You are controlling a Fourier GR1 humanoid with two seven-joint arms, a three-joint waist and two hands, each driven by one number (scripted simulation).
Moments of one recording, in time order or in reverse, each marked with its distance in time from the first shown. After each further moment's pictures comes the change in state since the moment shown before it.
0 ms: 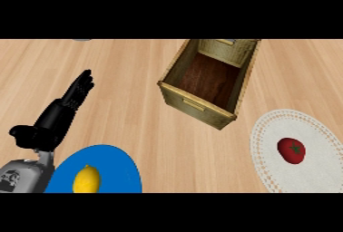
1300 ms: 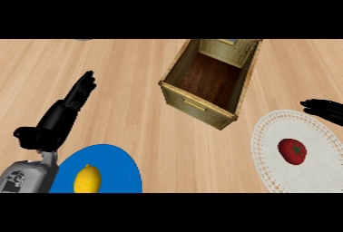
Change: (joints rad) left arm 0.010 -0.070 0.055 0.000 -0.070 -0.057 0.001; right arm -0.181 0.358 0.281 0.369 0.228 -0.217 -0.148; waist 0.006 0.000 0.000
